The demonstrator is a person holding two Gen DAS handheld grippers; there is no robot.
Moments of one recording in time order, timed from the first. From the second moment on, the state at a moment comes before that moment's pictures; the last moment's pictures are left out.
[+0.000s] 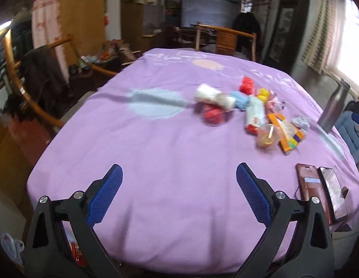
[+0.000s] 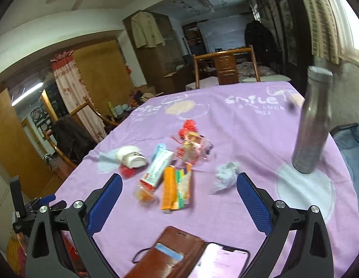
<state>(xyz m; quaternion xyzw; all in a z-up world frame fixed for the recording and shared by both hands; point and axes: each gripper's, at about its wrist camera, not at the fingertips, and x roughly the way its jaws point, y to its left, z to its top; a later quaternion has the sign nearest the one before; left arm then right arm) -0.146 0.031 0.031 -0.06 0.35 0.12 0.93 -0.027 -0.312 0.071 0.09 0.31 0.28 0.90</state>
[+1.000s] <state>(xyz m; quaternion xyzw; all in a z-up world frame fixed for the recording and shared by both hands) 0.020 0.016 0.016 -0.07 0.40 0.10 0.91 0.084 -0.309 -0.010 0.11 0.39 0.29 0.87</state>
